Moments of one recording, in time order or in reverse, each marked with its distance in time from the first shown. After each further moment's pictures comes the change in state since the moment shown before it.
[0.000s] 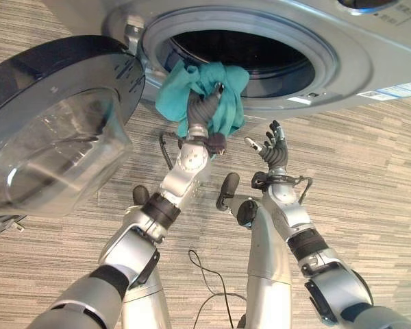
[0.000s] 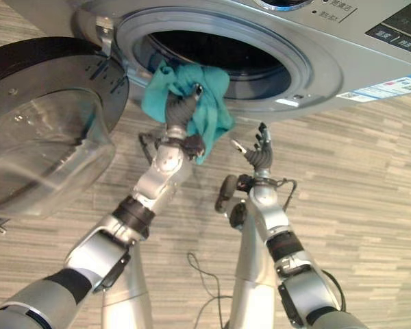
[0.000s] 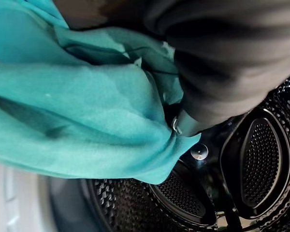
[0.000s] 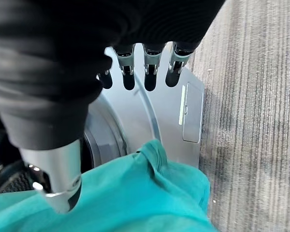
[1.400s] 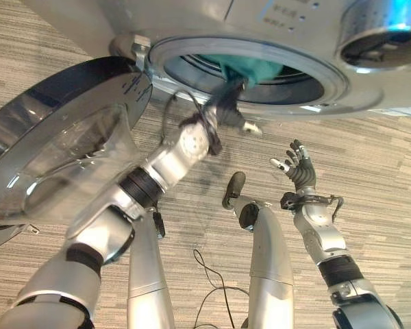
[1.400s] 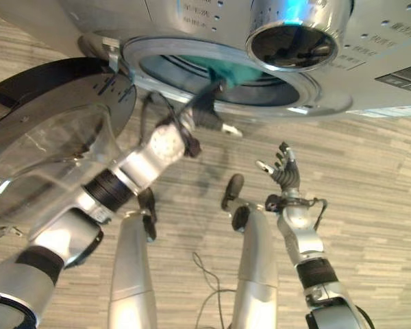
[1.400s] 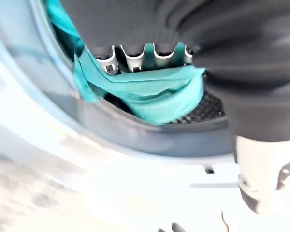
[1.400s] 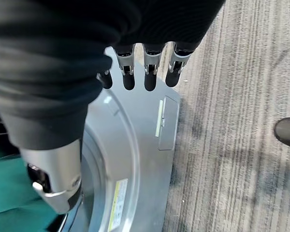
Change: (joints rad) left arm -0.071 0.193 -0.245 -0.176 0.597 0.361 -0.438; right arm 0.244 -0.150 -0.133 -0.176 0.015 0.078 0.190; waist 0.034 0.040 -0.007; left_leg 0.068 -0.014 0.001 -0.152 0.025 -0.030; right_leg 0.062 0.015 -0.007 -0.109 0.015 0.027
